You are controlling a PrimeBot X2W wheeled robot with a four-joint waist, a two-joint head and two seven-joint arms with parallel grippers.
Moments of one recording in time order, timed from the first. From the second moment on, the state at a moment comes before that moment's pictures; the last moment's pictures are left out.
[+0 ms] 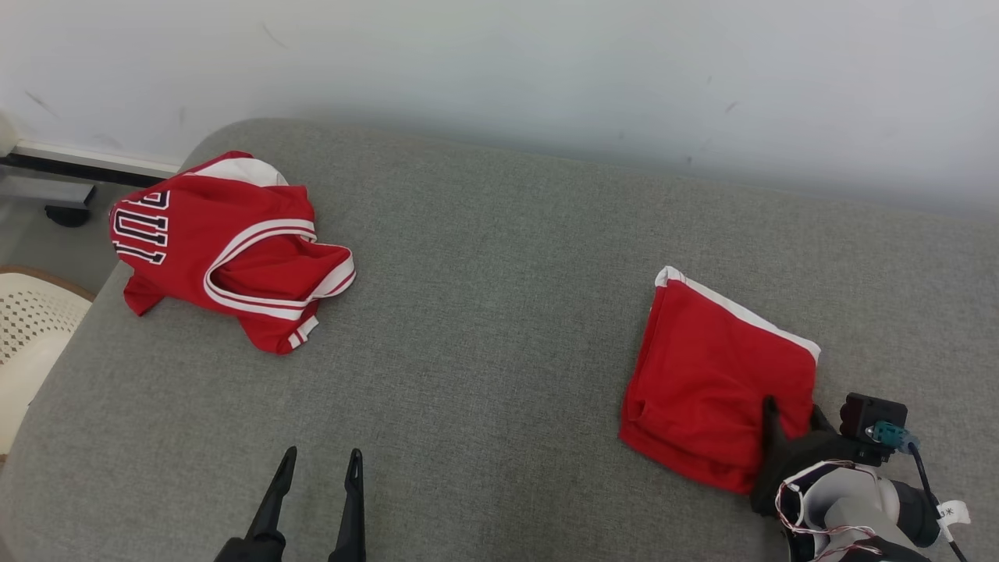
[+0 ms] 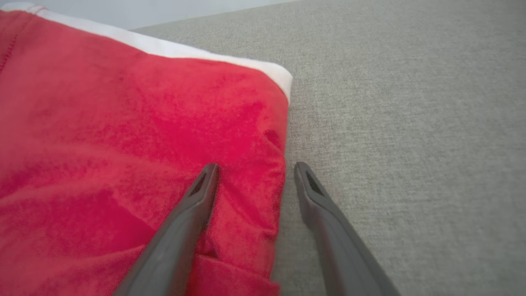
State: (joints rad) left arm 0.02 0.05 -0.13 0.16 -0.13 -0.05 -0.26; right arm -0.60 -0.07 -0.35 1.24 -0.04 0.13 -0.27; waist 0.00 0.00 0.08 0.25
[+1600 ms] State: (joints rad) left arm -0.14 0.05 -0.05 0.07 -0.10 -0.08 -0.26; right arm -1.03 -0.60 0.36 1.23 -0.03 0.13 -0.24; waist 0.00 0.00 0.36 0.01
